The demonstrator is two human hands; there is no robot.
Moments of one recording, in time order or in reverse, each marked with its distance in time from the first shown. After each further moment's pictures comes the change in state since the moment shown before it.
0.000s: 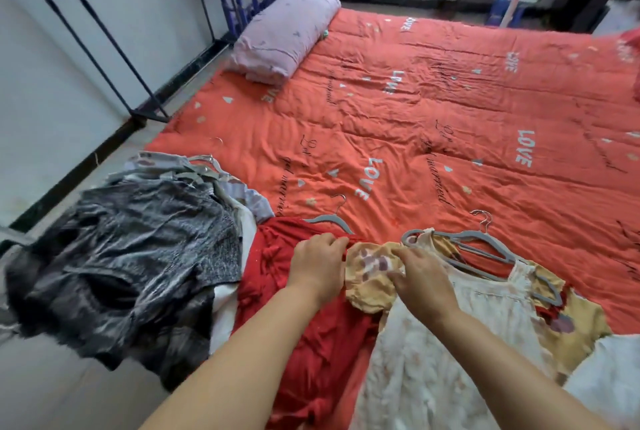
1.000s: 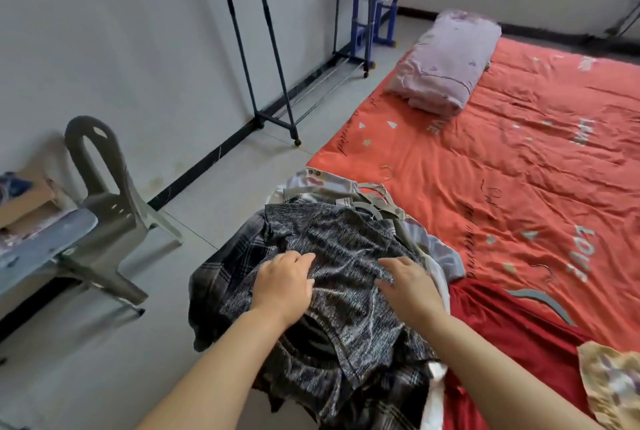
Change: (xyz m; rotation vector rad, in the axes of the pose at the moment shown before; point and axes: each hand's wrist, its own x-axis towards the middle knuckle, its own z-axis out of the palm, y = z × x) left_hand -0.119 -0.480 -0.150 0.052 -0.076 -0.428; right_hand 0.130 -0.432 0.235 -0.085 -0.272 -0.186
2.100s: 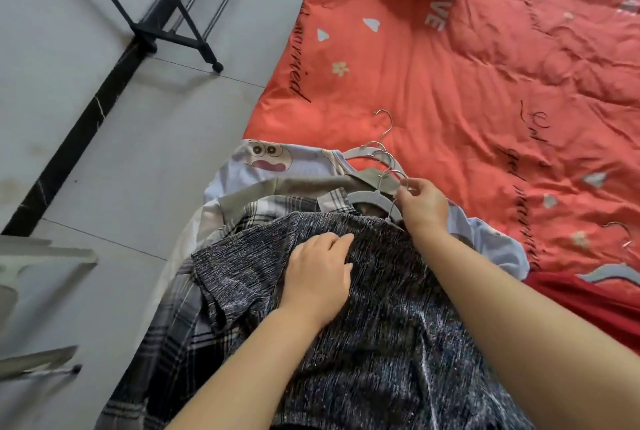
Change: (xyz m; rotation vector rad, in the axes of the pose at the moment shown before) left_hand 0.274 -0.033 0.128 -0.170 -0.193 0.320; right_hand 0.319 0.078 0.086 0.617 0.401 0.744
